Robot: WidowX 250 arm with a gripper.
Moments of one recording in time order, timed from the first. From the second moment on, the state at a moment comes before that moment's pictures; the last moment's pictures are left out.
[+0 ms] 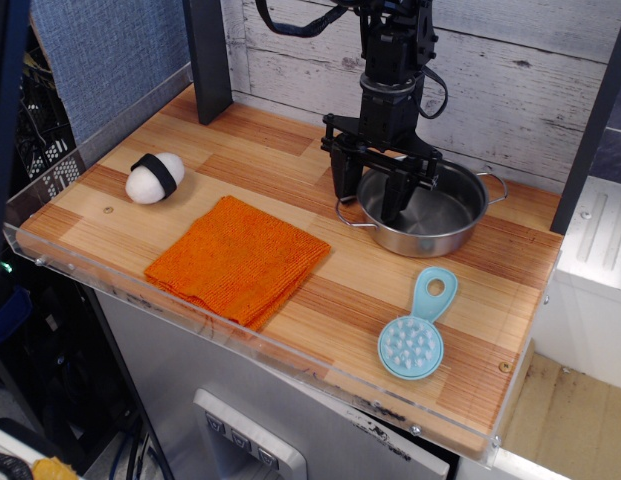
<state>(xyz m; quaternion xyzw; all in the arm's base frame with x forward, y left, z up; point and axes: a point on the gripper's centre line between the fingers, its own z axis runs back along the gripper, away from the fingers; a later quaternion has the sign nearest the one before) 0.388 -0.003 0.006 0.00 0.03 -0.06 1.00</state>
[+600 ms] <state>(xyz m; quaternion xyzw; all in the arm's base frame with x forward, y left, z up) 0.372 -0.003 0.050 -0.05 0.00 -0.05 1.00</state>
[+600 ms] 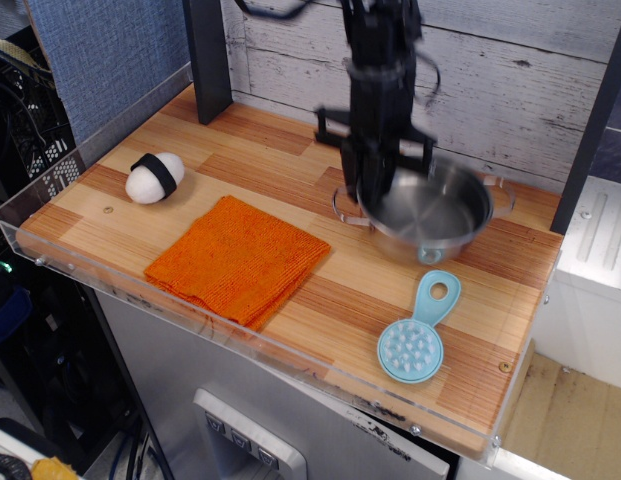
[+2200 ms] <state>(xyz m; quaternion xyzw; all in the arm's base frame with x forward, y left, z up) 0.282 0.107 0.074 0.01 0.02 -0.01 1.00</state>
